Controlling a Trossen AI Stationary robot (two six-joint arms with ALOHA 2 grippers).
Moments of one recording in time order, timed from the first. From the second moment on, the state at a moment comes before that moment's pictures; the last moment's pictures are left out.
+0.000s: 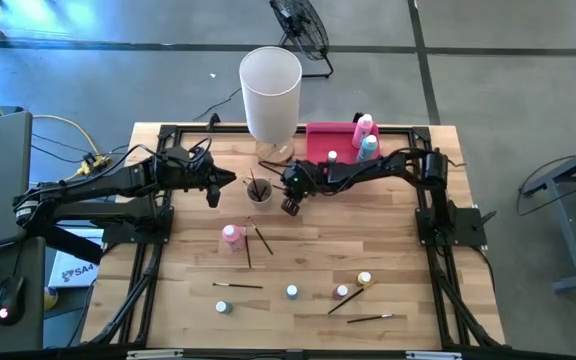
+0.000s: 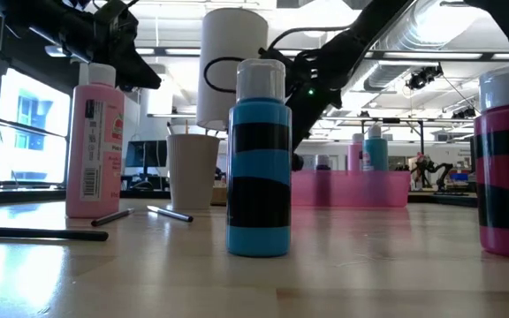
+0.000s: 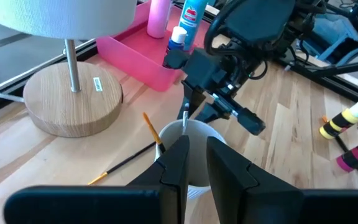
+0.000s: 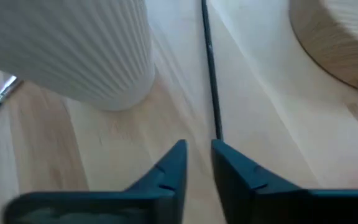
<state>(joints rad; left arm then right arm) 0.32 0.70 0.56 -0.24 -0.01 -0.30 -0.22 2.03 1.24 -0.08 0.03 0.21</state>
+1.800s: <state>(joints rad) 0.32 0.70 0.56 -0.24 0.02 -0.30 -0.23 2.13 1.25 -0.03 0.07 0.21</state>
